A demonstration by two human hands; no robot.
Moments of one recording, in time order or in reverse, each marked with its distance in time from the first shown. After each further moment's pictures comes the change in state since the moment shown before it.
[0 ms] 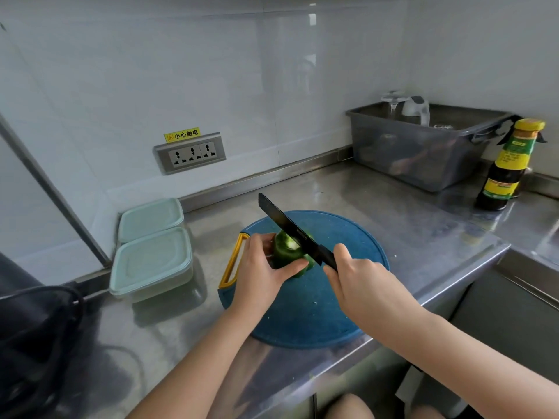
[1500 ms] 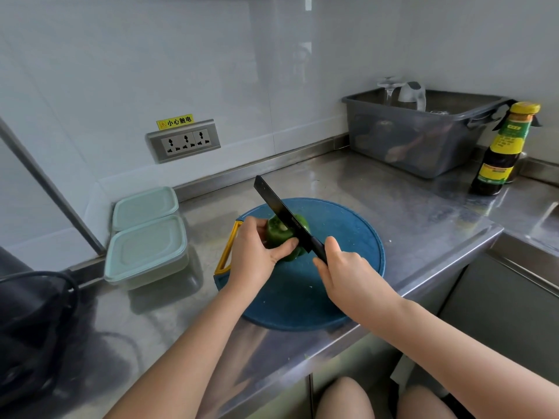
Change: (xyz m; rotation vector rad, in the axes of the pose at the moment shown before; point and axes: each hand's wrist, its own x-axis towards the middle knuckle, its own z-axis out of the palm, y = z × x) left_hand 0.009 0.001 -0.001 0.067 -0.020 -0.047; right_hand 0.006 0.003 0.032 0.197 -0.011 0.021
